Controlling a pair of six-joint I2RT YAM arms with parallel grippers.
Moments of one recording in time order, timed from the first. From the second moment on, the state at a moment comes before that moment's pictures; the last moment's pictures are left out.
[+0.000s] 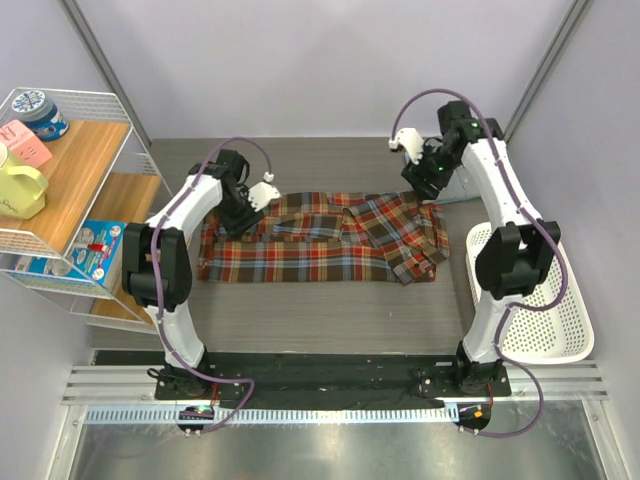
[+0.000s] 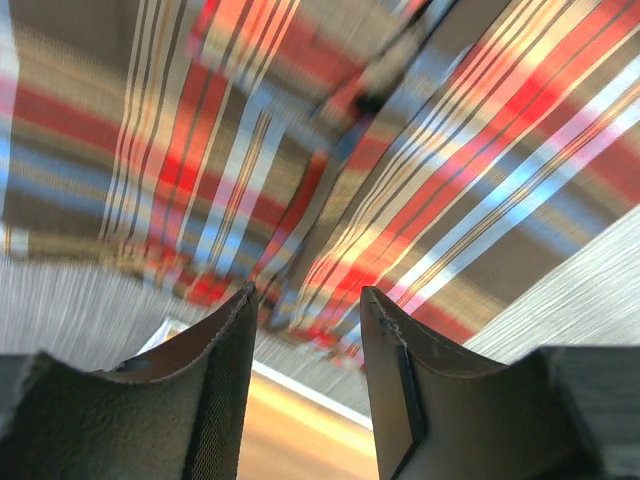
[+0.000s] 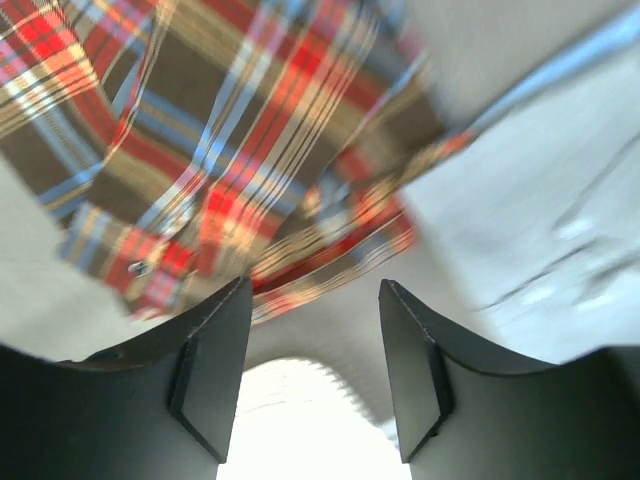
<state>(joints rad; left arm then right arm) -0.19 1.86 1.49 -0.95 0.09 0.85 0.15 1.89 1.92 -1.15 -0.30 -0.97</state>
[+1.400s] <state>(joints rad) -0.24 2.01 1.61 -0.98 0.18 0.72 0.07 2.49 2.26 -1.01 -0.55 -0.46</state>
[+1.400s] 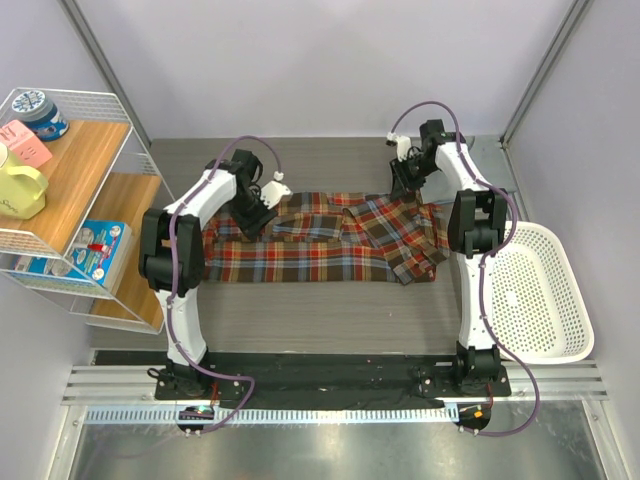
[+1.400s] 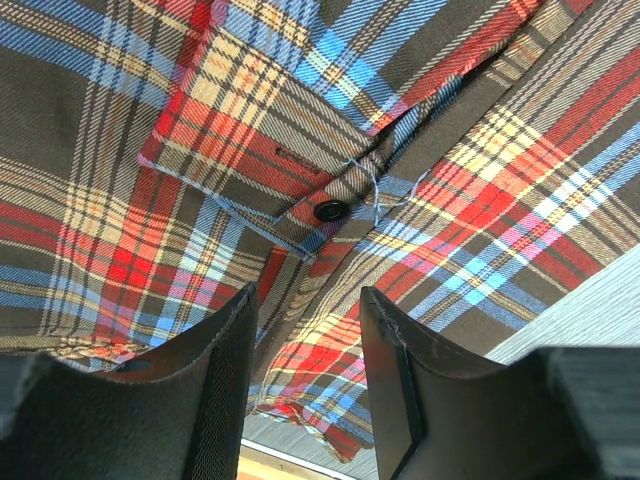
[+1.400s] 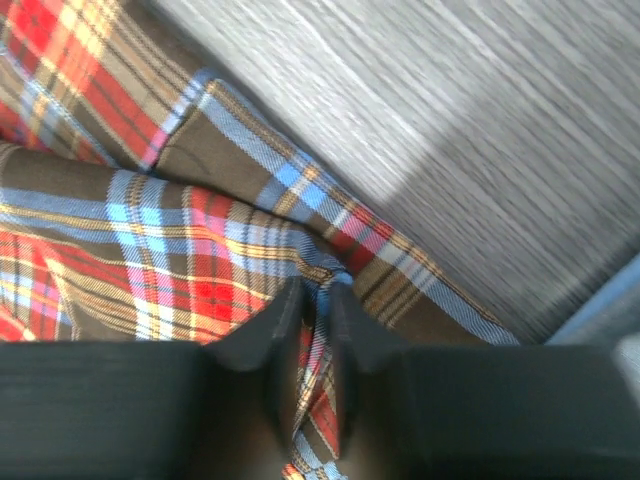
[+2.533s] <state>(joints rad) -0.15 1.98 1.60 -0.95 0.21 0.63 0.08 2.33 2.08 -0.86 -0.70 -0.31</state>
